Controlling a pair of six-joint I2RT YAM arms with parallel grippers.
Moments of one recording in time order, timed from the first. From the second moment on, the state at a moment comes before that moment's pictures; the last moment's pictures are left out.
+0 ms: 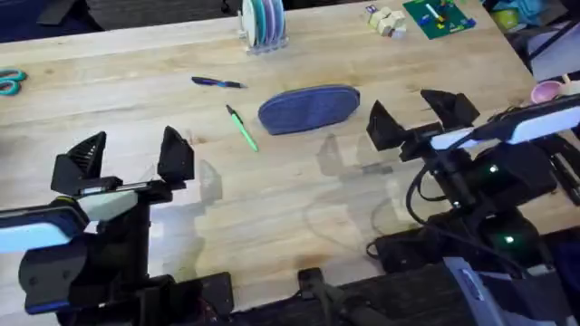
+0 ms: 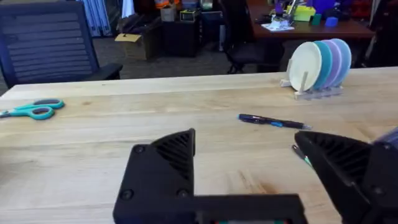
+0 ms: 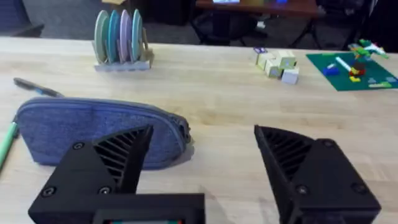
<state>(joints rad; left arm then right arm) -0.01 0.00 0.01 -0.02 0.02 0.00 0.00 0.00 0.02 -0.12 -0.03 0.00</state>
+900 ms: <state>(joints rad) -0.01 0.53 0.74 -0.28 0.06 0.02 0.00 0.48 0.83 -0.72 -0.05 0.00</state>
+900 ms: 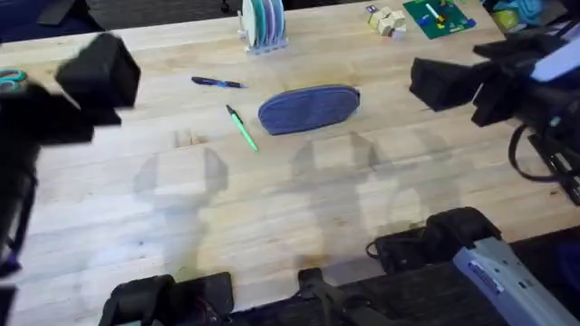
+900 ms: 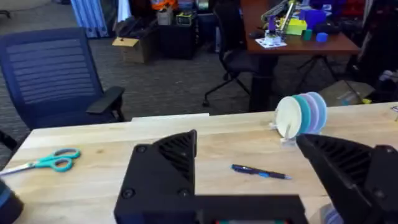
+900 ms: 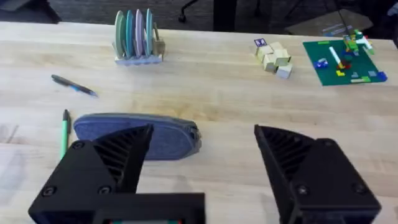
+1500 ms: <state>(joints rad) -0.12 1.11 1.07 -0.34 0.35 0.23 0.00 0.54 0.86 -0.78 -0.07 0.00</state>
